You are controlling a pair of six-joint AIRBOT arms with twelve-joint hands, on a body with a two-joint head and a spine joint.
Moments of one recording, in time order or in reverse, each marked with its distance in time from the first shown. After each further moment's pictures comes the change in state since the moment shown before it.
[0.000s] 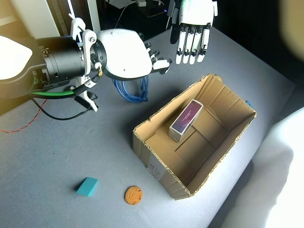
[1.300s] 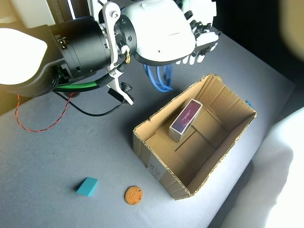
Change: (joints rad) left arm 0.000 -0.005 -0.006 -0.048 0.004 0.030; right arm 0.165 -0.085 0.125 0.332 -0.015 -0.174
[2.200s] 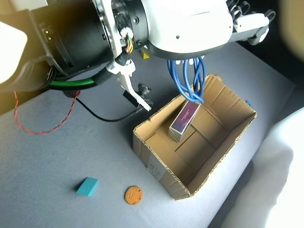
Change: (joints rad) left arm -0.002 0.000 -0.003 -0.003 0.001 0.000; right arm -0.023 -0.010 0.082 0.092 -0.066 -0.190
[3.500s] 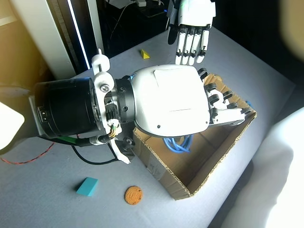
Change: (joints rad) left arm -0.013 -0.006 -0.003 -0.014 0.021 0.012; right arm -0.091 -0.039 0.121 0.024 -0.031 -0.069
